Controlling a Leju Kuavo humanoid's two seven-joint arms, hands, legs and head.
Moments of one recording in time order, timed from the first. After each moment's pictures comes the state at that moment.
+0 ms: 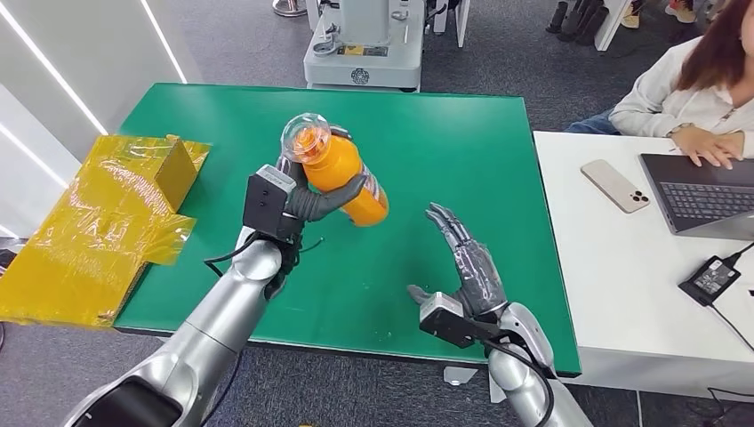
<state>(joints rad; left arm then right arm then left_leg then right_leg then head) -0.67 -0.09 -0.33 -0.90 -0.30 0.17 -0.51 -0.31 -0.03 0.64 -1.13 0.45 -0.16 -0.48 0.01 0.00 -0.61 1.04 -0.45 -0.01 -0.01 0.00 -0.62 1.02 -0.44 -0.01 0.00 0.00</state>
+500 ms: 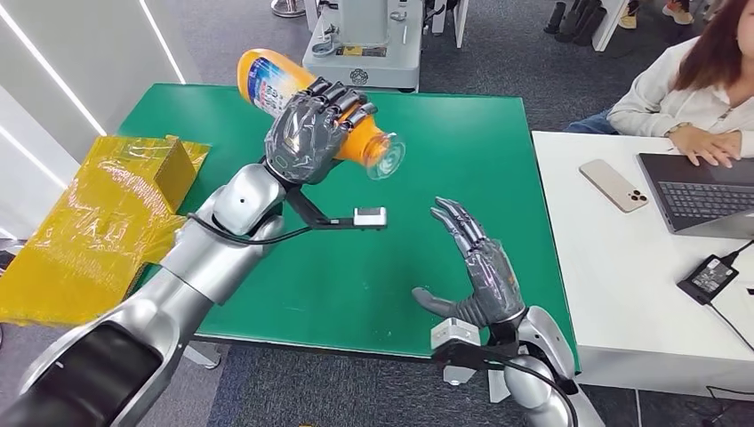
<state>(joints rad) -0.91 0.03 -0.51 -0.78 -1.51 0.59 -0.19 -0.25 -0.10 0.64 -1.36 0.48 -0.15 -0.50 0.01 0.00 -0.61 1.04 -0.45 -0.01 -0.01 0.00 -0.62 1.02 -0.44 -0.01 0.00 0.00</state>
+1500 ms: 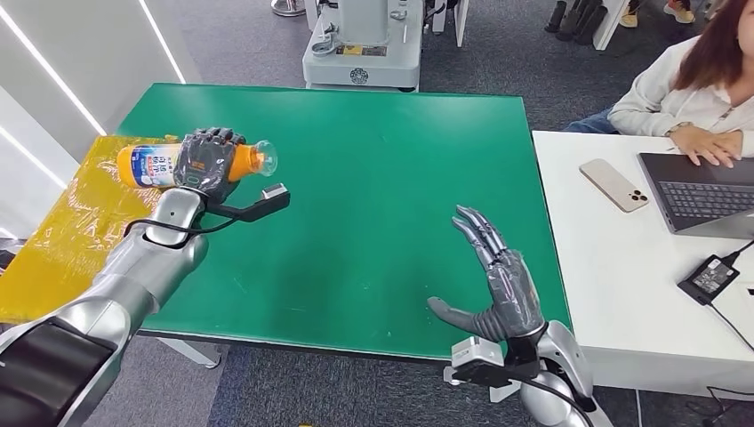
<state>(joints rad) -0.90 0.21 -0.45 -0.38 -1.41 0.51 0.09 -0.19 -0.16 0.64 -1.44 0.44 -0.20 -0.50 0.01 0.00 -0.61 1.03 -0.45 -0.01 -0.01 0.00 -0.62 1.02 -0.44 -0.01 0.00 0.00</state>
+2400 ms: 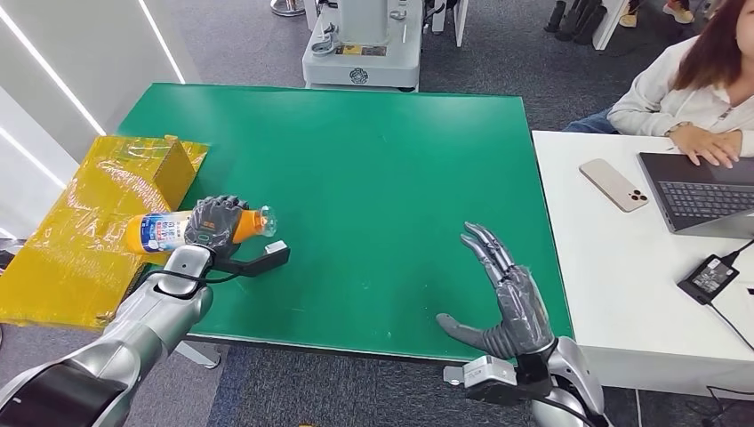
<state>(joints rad) -0.72 0.19 -0.36 -0.31 -1.54 0.46 0.11 -0.13 -0.21 0.65 -1.46 0.40 -0.21 -0.53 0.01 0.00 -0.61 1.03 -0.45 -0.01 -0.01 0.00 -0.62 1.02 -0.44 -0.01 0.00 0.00</state>
